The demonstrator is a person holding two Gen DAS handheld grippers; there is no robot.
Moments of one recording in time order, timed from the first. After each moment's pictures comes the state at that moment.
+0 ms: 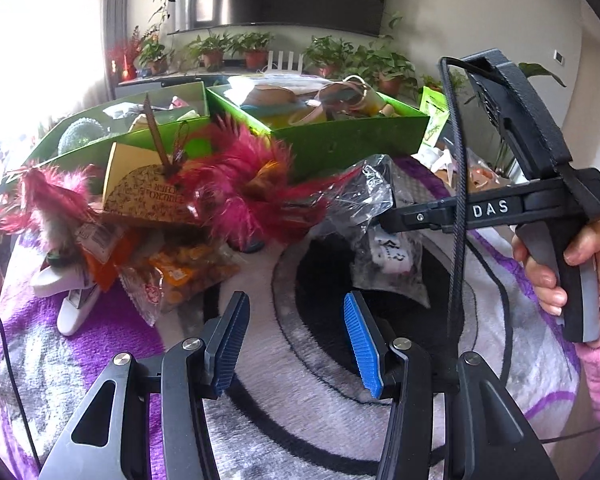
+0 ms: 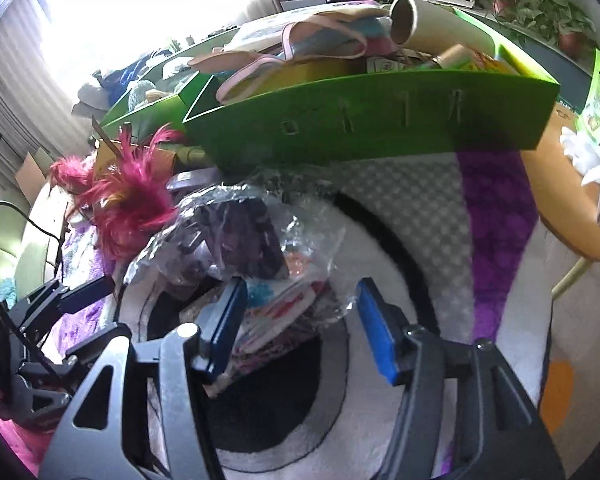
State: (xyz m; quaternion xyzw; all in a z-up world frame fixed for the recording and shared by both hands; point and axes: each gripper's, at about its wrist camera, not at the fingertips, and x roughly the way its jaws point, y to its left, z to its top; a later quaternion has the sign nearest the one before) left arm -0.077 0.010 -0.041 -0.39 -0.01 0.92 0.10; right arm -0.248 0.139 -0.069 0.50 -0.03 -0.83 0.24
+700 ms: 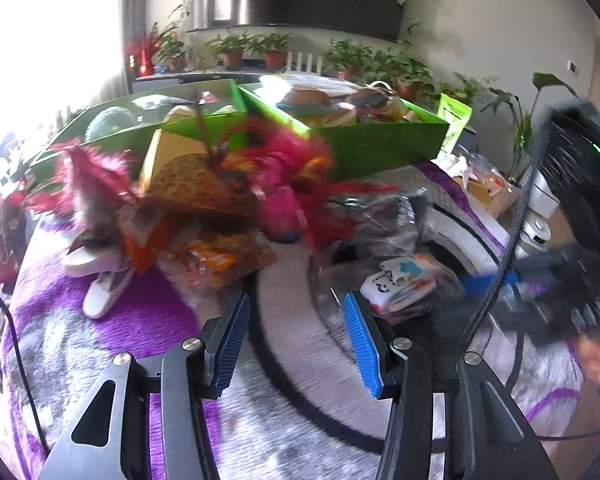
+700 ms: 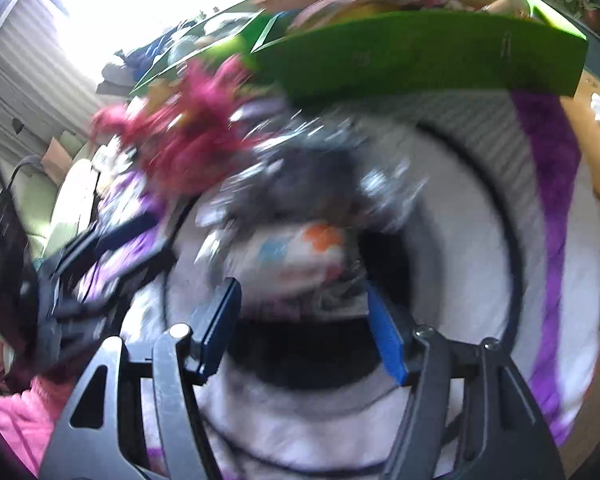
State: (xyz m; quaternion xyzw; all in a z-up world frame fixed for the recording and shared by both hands) left arm -0.066 -0.015 -0.040 -0.39 -0.03 0.92 0.07; right arm -0.174 0.124 -0.074 0.55 -0.05 -0.78 0.30
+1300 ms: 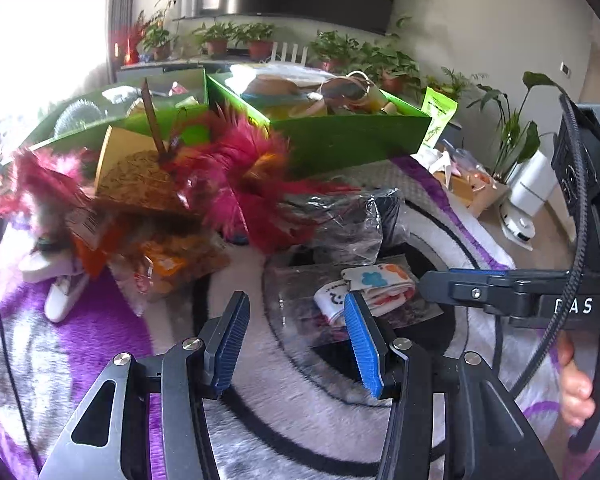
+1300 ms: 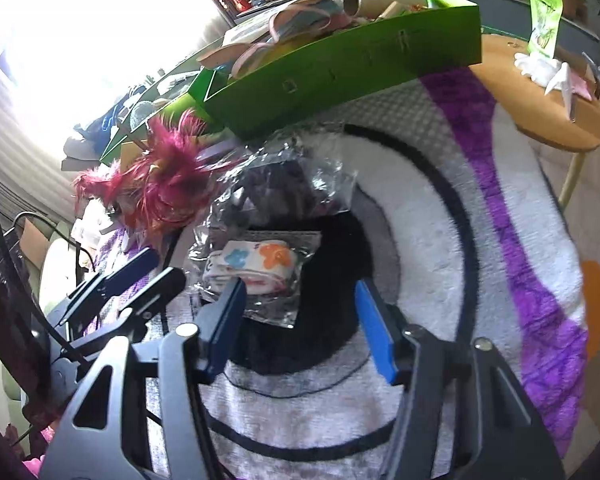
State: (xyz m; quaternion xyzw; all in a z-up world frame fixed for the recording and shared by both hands) left arm -0.086 0.012 -0.044 -0.41 -0.05 0.90 0.11; right arm -0.173 0.135 -0.063 0.50 -0.14 -0.83 0.18
